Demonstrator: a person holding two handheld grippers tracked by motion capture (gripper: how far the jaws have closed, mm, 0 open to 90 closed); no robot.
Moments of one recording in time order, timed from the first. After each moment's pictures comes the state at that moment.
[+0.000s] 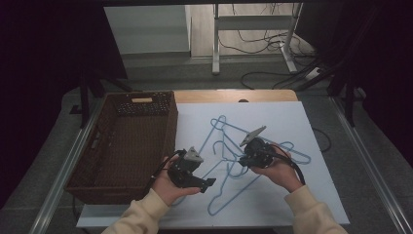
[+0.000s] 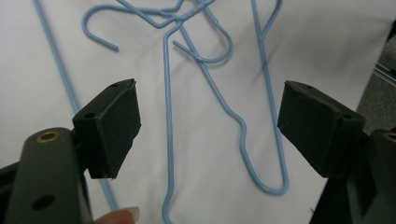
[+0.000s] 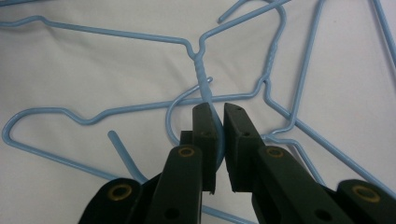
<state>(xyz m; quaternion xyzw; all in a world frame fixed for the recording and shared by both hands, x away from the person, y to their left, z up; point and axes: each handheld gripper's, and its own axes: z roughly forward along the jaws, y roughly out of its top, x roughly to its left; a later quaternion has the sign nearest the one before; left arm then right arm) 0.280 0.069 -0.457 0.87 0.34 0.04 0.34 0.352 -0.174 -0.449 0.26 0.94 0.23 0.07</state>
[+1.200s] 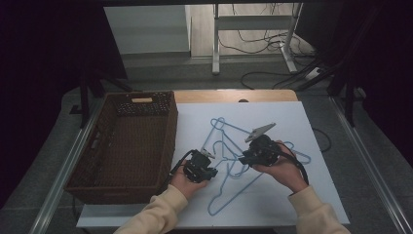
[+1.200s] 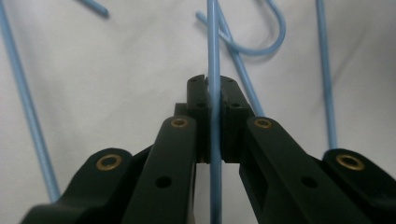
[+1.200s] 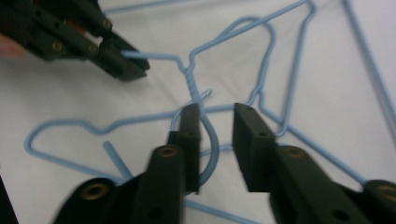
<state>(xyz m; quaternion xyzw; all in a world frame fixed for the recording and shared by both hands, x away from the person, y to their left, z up) 0.312 0.042 -0.501 0.86 0.39 0.02 0.31 0.348 -0.186 -0.428 0.27 0.91 0.29 0.08</state>
